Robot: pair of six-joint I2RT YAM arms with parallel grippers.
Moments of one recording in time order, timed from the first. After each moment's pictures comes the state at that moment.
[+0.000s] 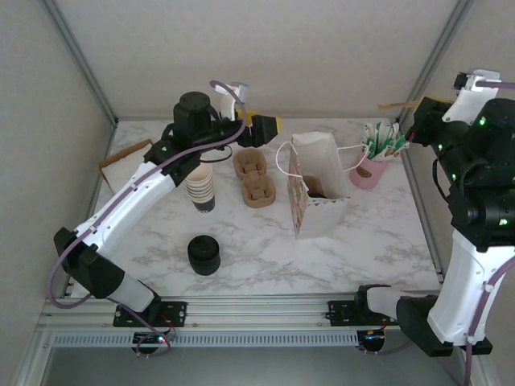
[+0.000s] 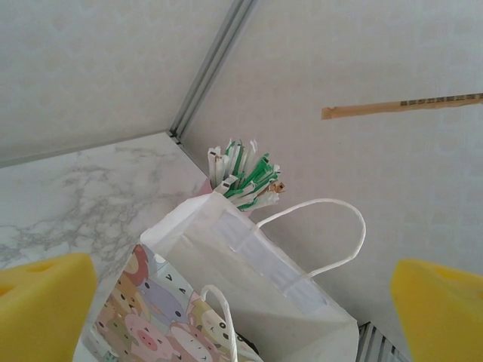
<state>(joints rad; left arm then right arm) -0.56 1.52 1.59 -0.22 0.42 -0.47 0.07 1.21 2.22 -1.13 0.02 0.13</state>
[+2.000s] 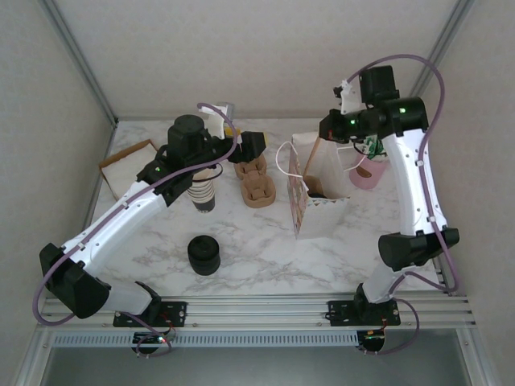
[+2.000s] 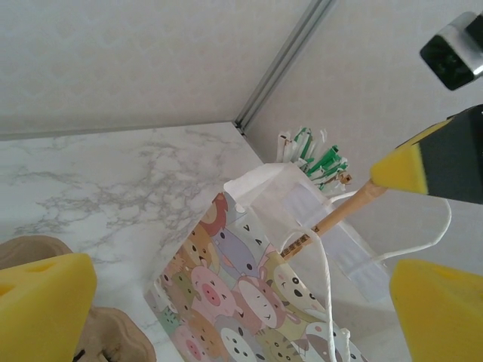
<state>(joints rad) -0.56 1.37 1.36 -0.19 0.23 -0.47 0.25 1.71 2.20 -1.39 -0.41 0.22</state>
